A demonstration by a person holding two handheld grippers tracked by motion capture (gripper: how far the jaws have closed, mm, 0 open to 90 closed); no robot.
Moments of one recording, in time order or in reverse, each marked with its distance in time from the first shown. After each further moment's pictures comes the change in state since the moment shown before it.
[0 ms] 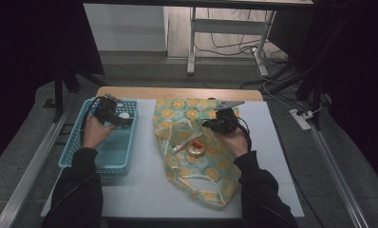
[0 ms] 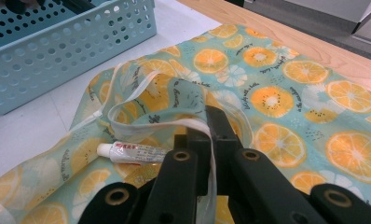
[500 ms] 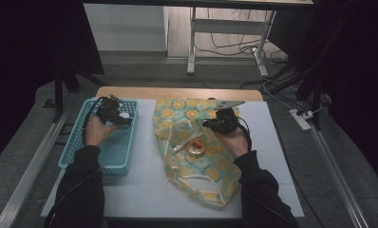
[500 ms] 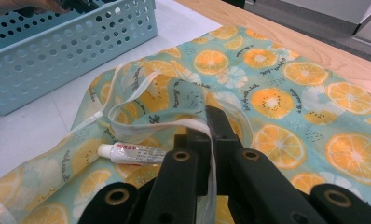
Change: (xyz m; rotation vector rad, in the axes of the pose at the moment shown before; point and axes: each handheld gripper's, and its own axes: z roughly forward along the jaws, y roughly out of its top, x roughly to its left) left arm 0.001 0.004 0.010 0.071 0.044 -0.014; right arm 0.000 0.001 -0.001 -0.004 0.002 -0.001
